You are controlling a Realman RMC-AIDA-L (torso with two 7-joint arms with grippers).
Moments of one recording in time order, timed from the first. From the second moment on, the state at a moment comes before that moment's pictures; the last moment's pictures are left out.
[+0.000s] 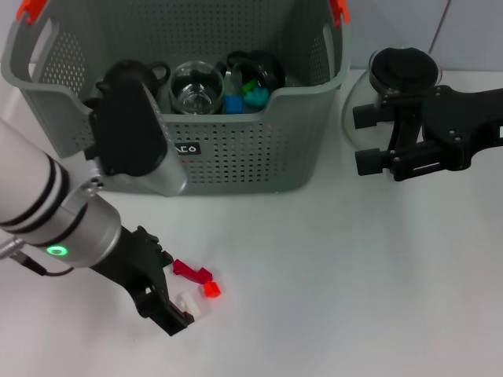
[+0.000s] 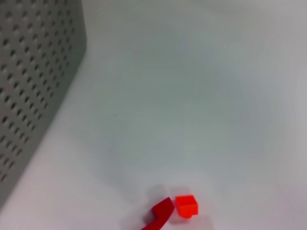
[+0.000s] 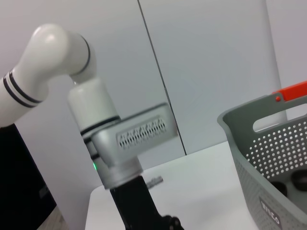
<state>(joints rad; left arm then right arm) -0.39 -2.17 -1.68 -1.60 -0.51 1.71 -2.25 0.78 1.96 -0.63 -0.71 -2.07 -1.89 1.64</state>
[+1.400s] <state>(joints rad) -0.40 -2.17 -1.49 -1.44 -0.46 1.51 -2.35 0.77 1.95 -0.61 -0.71 -2.07 -1.89 1.62</state>
